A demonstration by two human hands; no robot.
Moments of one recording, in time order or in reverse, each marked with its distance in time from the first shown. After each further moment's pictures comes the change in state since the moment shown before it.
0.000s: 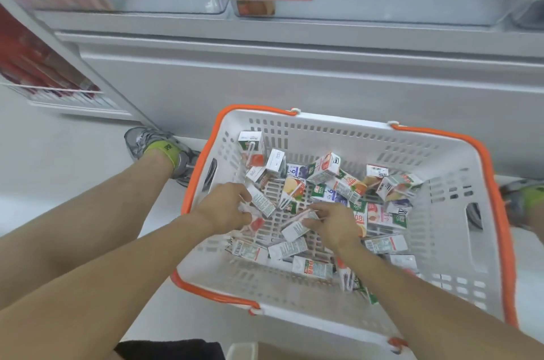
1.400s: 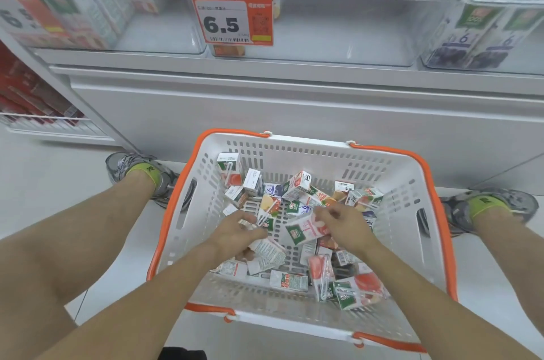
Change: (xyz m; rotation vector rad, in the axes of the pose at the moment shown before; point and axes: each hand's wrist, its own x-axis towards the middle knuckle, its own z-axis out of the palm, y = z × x) left_hand -0.016 0.042 0.050 -0.720 -0.113 -0.111; right_hand -0.031 0.008 -0.082 0.163 0.014 -0.073
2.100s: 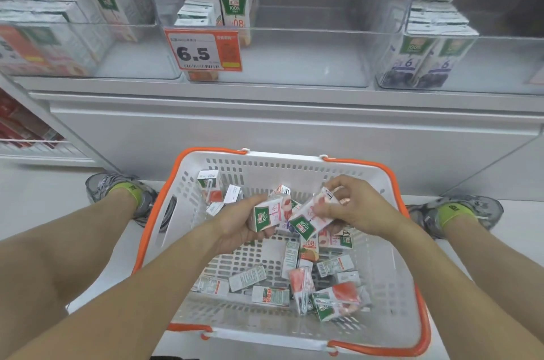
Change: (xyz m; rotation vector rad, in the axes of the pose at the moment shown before) left_hand -0.012 0.087 0.027 -0.377 -0.224 0.012; right_hand -0.028 -0.055 -0.096 0.080 -0.117 -0.137
